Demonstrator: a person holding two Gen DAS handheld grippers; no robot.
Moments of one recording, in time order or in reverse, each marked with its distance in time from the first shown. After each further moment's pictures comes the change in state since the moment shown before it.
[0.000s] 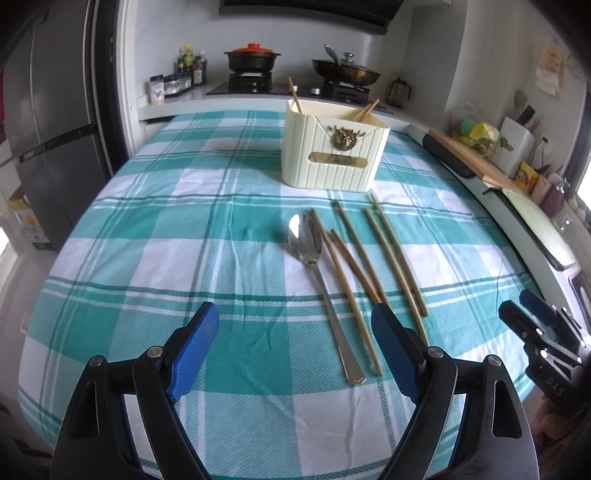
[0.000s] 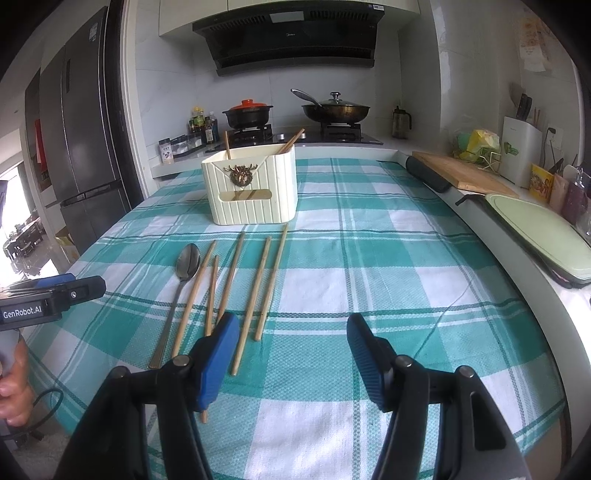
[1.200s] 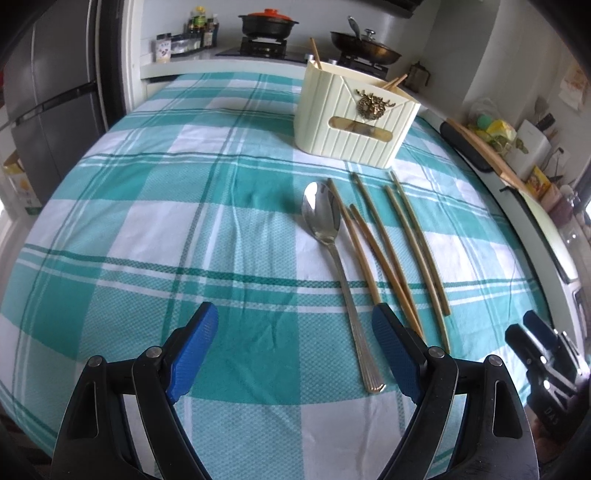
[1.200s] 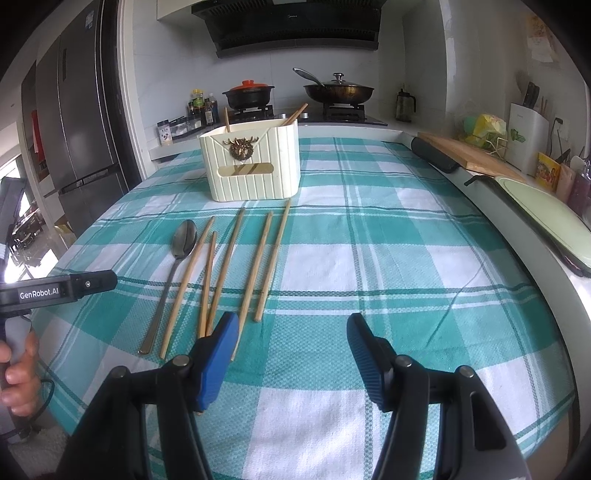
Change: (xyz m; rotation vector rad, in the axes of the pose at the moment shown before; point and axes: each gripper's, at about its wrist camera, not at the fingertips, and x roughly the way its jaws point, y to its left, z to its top) left arm 0.049 0.016 0.000 -0.079 0.117 -0.042; right arm 0.019 0.004 -0.013 -0.009 0.068 0.006
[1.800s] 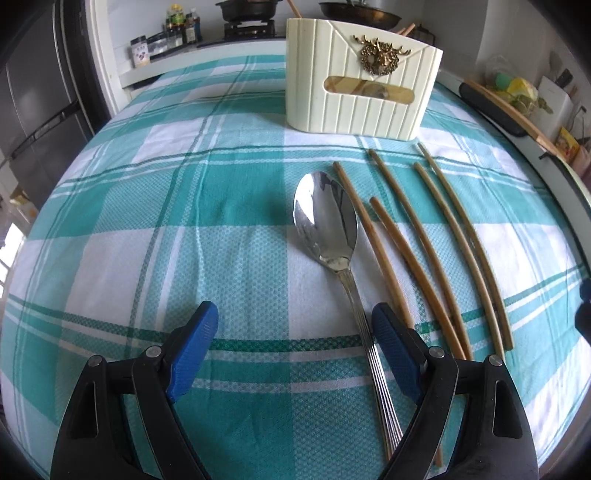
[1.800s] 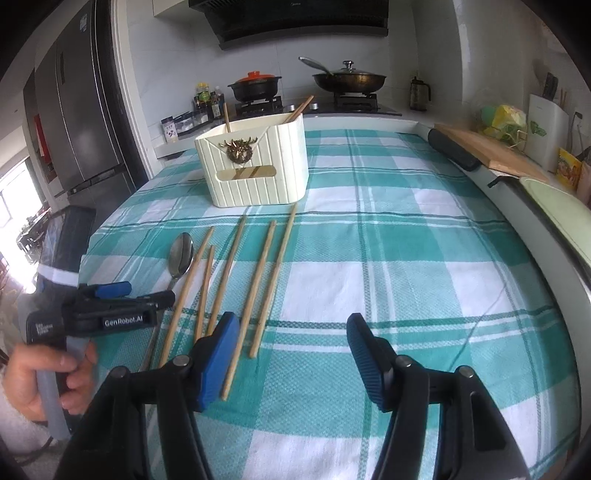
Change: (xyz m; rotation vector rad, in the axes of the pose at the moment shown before) left arm 0.075 -0.023 0.023 0.116 0.045 0.146; right arm 0.052 -0.013 0.048 -0.005 0.089 0.098
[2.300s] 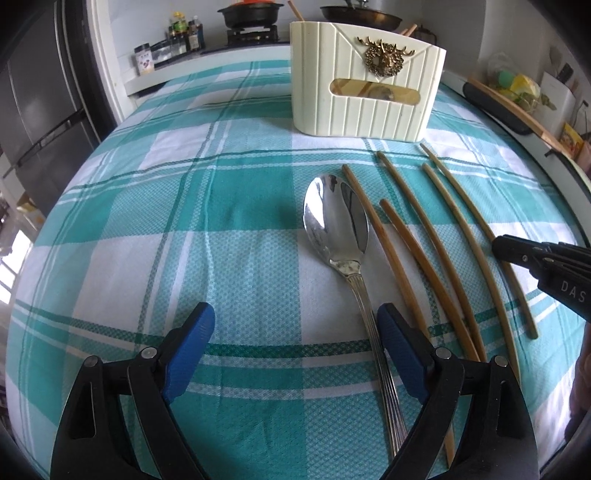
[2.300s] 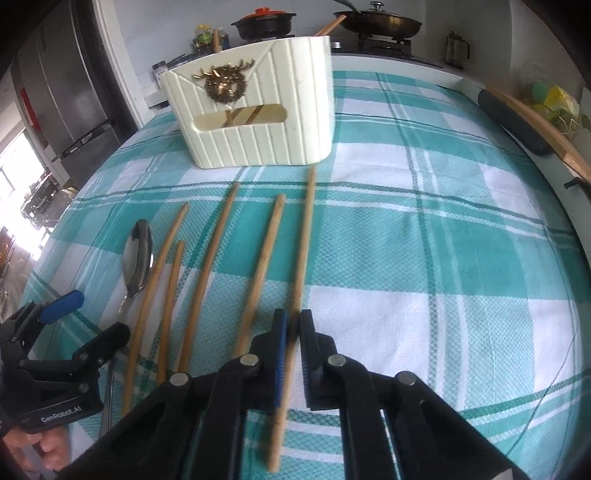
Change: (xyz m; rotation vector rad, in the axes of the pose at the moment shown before) left arm 0.002 0.003 -0.001 0.006 -0.015 0.029; right arm 0.092 0.001 0.028 0.003 0.188 -0.018
